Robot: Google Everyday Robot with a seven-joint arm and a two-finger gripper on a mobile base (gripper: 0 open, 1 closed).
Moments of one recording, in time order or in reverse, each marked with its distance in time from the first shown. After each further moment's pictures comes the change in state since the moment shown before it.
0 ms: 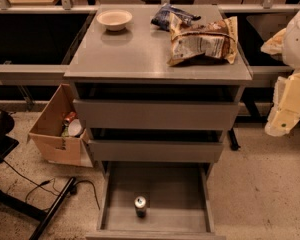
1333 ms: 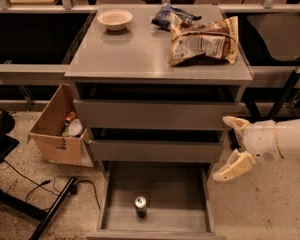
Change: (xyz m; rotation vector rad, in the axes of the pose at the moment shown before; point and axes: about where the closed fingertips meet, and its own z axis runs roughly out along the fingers) arm 0.013 0.028 0.226 -0.096 -0.667 0.170
